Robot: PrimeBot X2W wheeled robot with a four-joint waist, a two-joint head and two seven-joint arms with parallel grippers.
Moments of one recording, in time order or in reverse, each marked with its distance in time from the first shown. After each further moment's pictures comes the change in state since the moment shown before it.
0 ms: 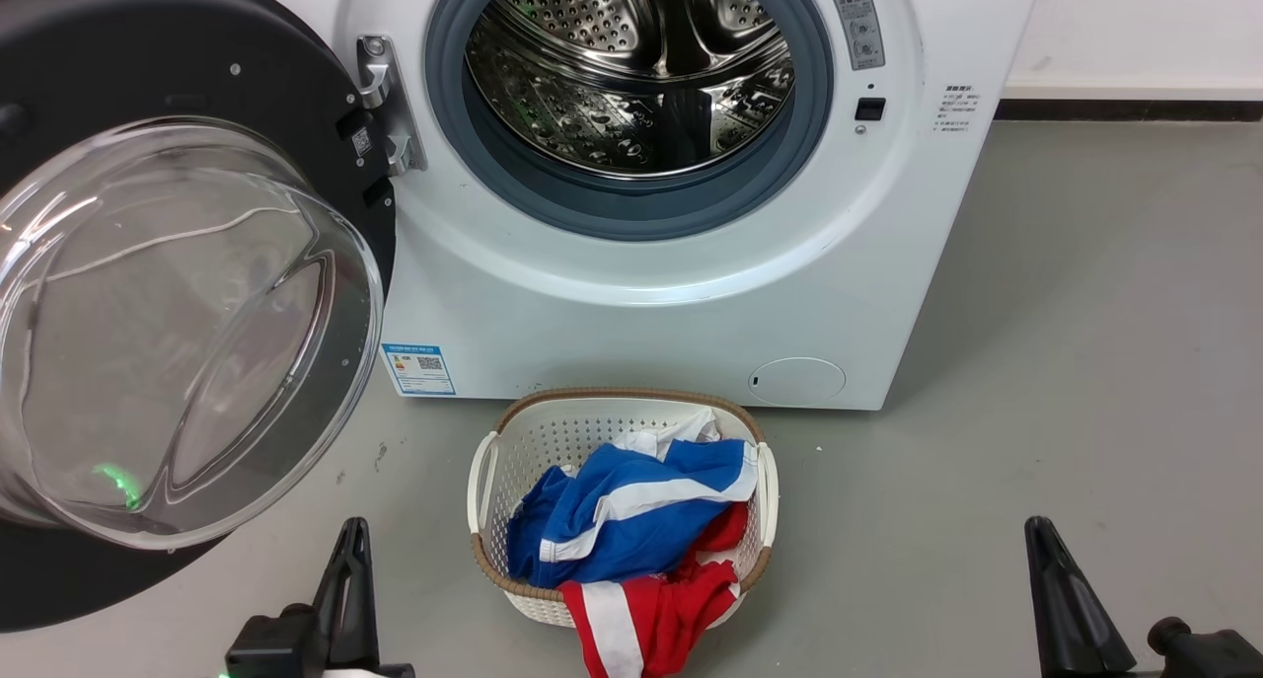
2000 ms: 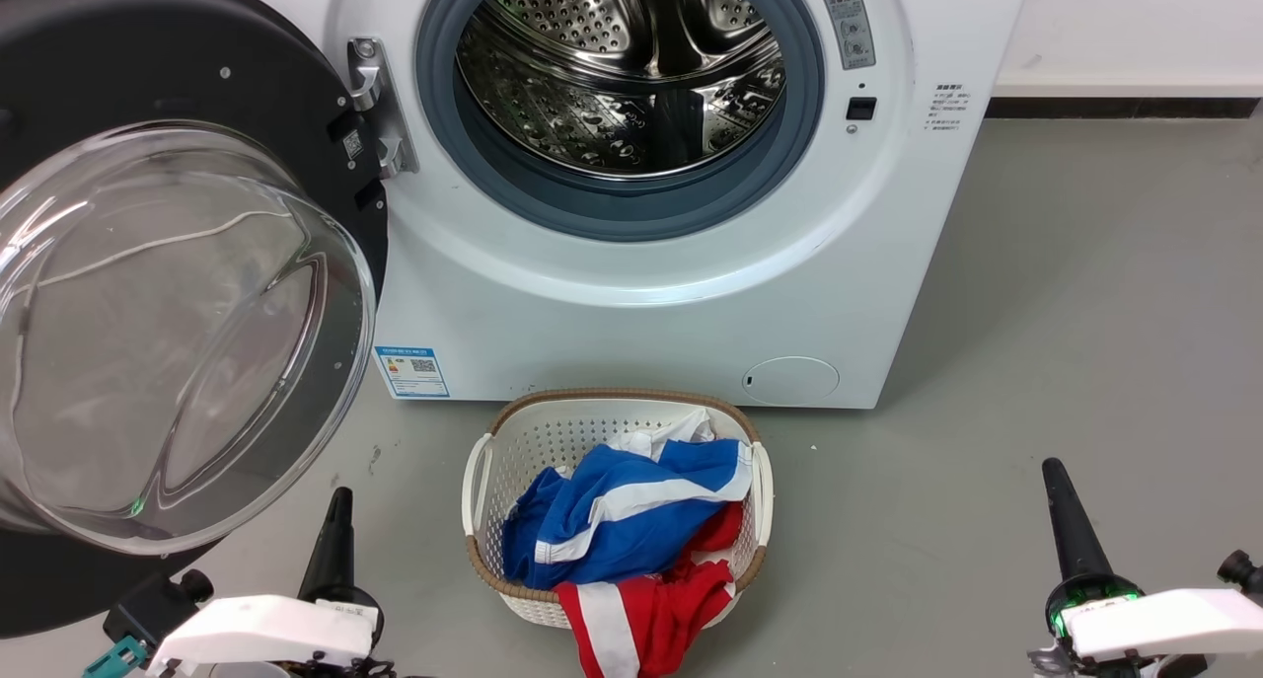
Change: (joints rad) left arm -0.135 -0.001 0.068 0.116 -0.976 -0.089 0.233; right arm -0.186 -0.030 -0.016 0.174 0.951 0.000 0.195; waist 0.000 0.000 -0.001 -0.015
